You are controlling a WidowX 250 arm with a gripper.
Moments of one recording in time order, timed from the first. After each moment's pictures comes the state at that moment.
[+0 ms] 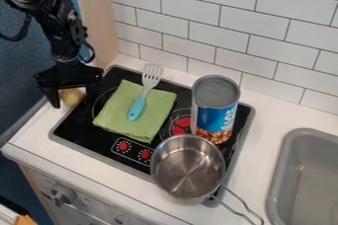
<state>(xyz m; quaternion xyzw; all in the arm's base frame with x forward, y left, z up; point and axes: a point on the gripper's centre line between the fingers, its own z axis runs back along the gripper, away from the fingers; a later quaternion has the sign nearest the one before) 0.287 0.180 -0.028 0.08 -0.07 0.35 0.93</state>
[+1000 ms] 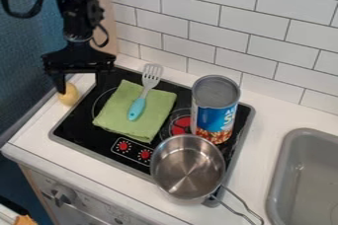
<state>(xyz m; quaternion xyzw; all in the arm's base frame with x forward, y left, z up) 0.290 0.150 0.014 0.11 -0.06 0.33 0.94</state>
